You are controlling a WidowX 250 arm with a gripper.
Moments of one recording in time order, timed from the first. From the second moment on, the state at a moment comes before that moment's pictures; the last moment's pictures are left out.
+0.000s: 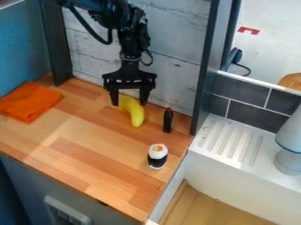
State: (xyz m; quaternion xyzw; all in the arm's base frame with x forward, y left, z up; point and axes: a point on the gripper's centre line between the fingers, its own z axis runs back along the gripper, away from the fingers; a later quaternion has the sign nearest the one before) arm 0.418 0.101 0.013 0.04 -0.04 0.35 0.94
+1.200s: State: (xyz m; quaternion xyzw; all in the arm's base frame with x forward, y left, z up) arm 0.389 0.122 0.056 -0.01 -0.04 0.41 0.91
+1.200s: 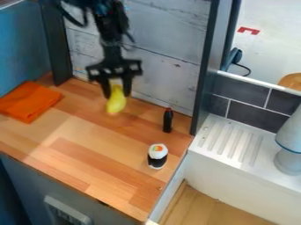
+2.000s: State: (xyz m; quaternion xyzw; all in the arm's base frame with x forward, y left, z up) arm 0.277 0.066 0.041 0.03 0.01 0.38 0.92
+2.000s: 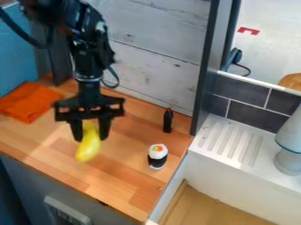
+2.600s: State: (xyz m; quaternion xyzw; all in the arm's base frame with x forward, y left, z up) arm 0.287 0.033 -0.013 0.05 0.01 0.30 0.95
